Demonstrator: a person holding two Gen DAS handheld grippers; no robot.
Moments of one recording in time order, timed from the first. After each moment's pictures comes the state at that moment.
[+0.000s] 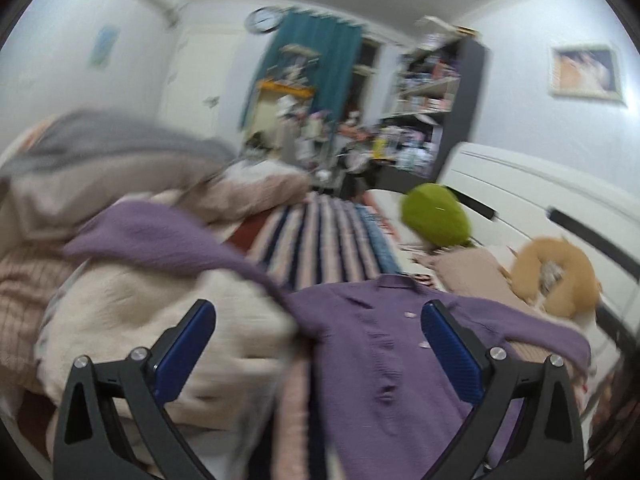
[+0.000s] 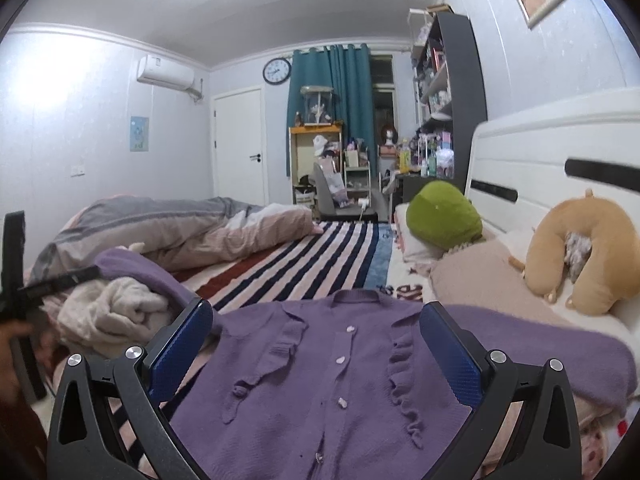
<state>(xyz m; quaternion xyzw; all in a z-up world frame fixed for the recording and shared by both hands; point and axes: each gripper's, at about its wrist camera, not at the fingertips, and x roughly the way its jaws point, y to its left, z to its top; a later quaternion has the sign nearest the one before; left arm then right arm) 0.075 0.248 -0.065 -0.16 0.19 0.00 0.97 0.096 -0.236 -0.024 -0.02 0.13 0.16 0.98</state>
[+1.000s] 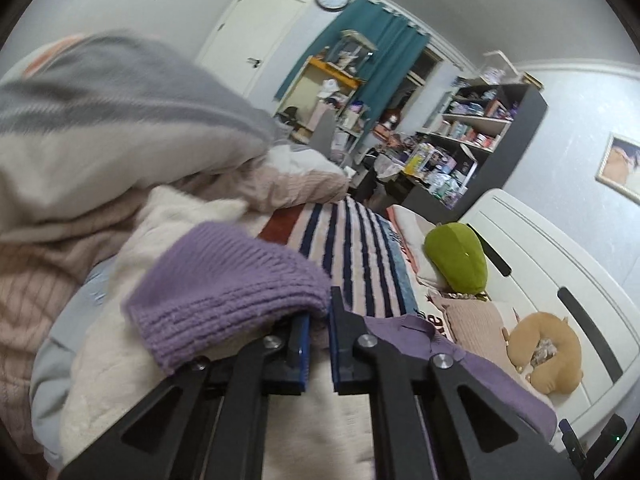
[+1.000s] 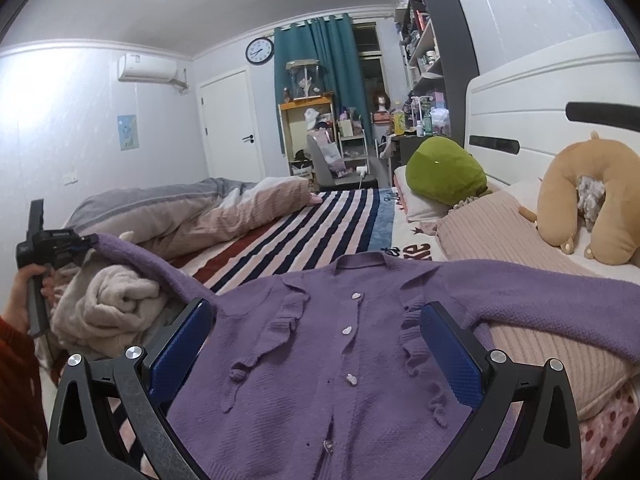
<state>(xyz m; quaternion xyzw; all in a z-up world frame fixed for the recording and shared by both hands) 0.167 0.361 -0.067 -0.28 0.21 -0.01 0.94 0.123 -0.243 -0.061 0.02 0.18 0.16 0.97</state>
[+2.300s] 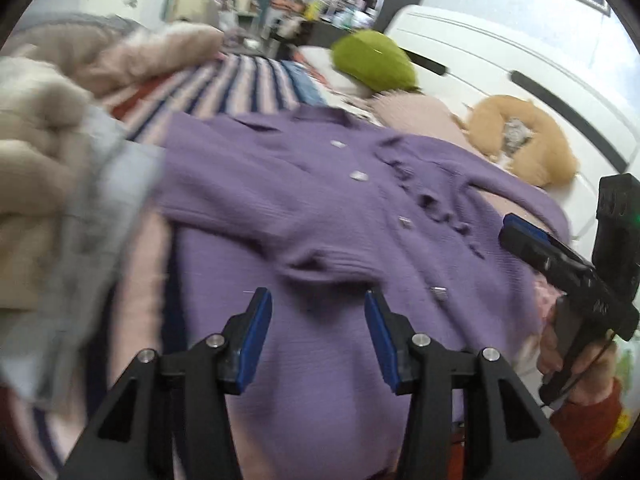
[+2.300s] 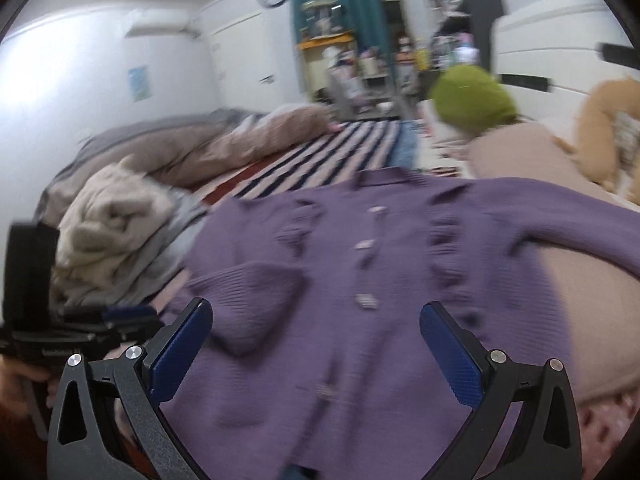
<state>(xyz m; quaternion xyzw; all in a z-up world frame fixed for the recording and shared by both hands) 0.118 0.100 -0.179 -0.10 0.39 -0.13 0.91 0.158 -0.226 -0.152 0.00 0.29 0.23 0.93</state>
